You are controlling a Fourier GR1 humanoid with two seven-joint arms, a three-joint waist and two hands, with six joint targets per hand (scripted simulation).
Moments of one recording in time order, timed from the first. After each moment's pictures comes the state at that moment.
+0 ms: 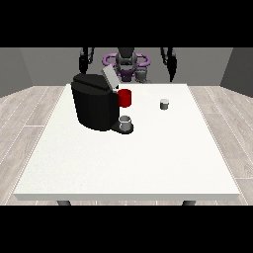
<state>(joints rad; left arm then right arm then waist) 0.02 0.09 0.03 -1.58 0.01 -0.01 0.01 -0.01 -0.06 0.05 -1.56 -0.01 -0.03 -0.04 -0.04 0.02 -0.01</state>
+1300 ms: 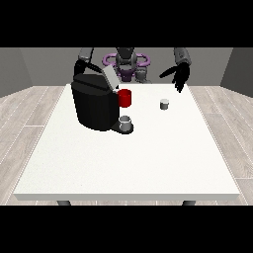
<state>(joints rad) -0.21 0.44 0.06 -1.34 -0.27 -0.24 -0.12 -0.12 -0.05 0.05 -1.52 0.15 -0.17 0.00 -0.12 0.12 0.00</state>
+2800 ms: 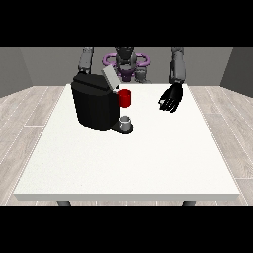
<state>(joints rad) -0.50 0.43 -0.08 -0.84 -0.75 -0.02 -0.24 -0.25 -0.04 0.02 -1.31 0.12 -0.14 -0.04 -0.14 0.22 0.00</state>
